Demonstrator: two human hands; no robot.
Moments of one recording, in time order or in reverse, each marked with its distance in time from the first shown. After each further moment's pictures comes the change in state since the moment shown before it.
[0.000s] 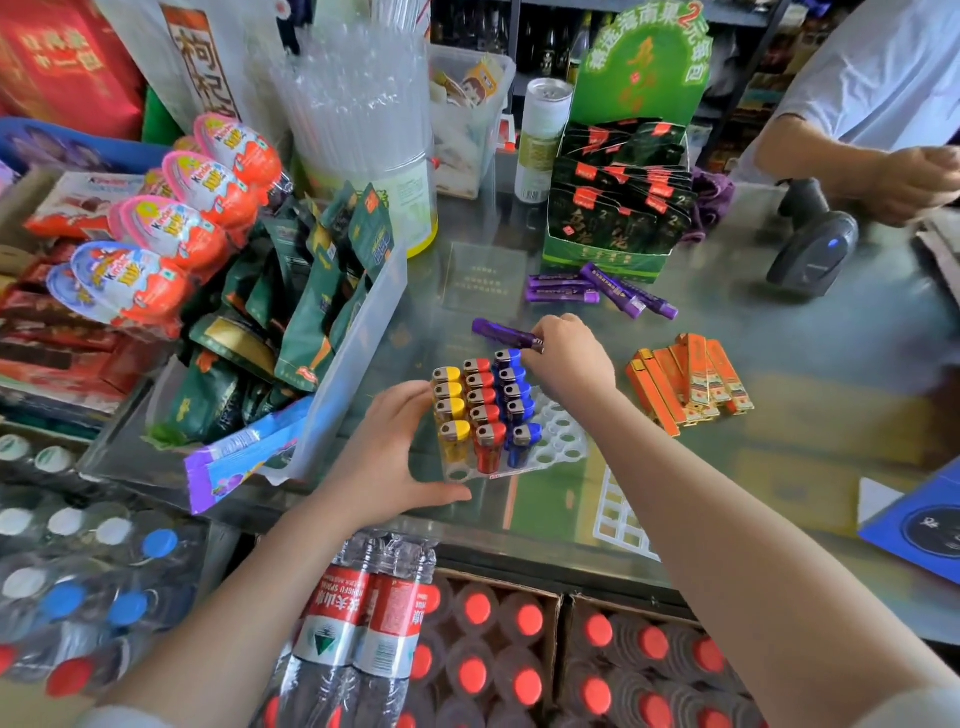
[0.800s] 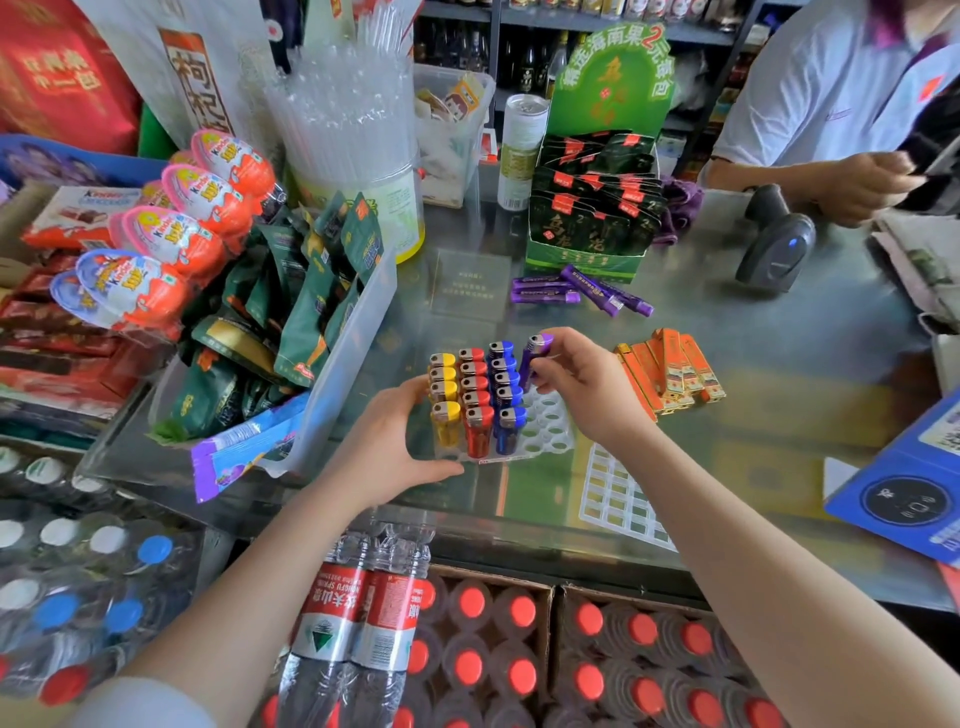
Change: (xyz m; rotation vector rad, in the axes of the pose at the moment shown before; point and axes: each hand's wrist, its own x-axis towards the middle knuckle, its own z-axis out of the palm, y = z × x) left_hand 0.004 0.013 -0.003 -0.040 0.013 -0.077; right_hand -0.056 0.034 -0.018 0.607 0.041 -0.306
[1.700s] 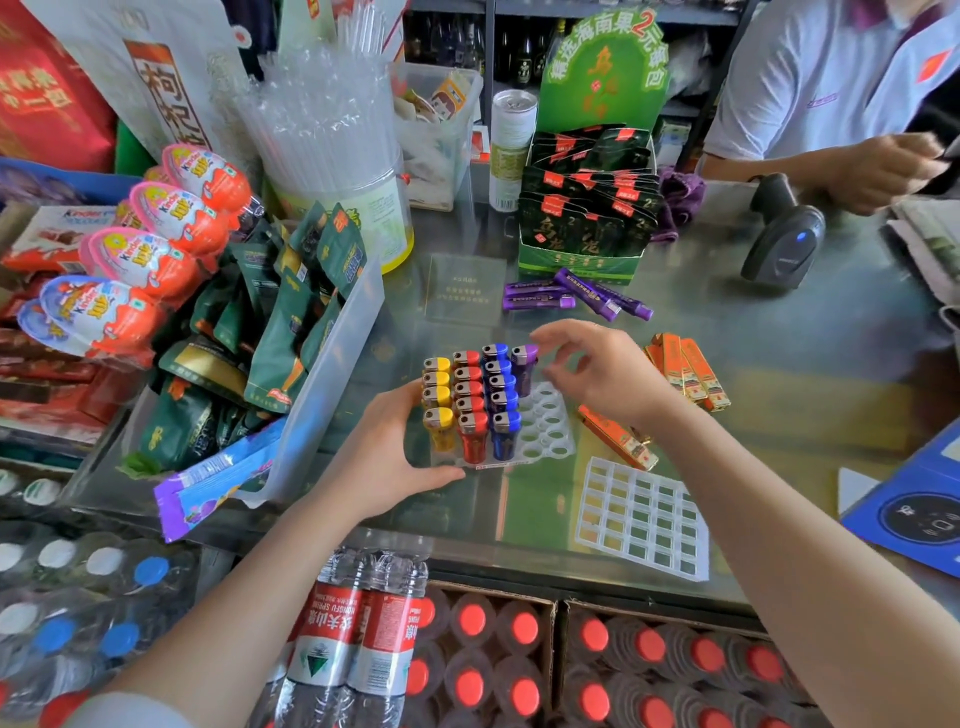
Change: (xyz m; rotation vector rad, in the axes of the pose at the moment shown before) left_hand 0.018 0.000 0.005 -0.006 -0.025 0.014; right_hand 0.027 0.009 -0.033 -0.279 -0.142 -0.104
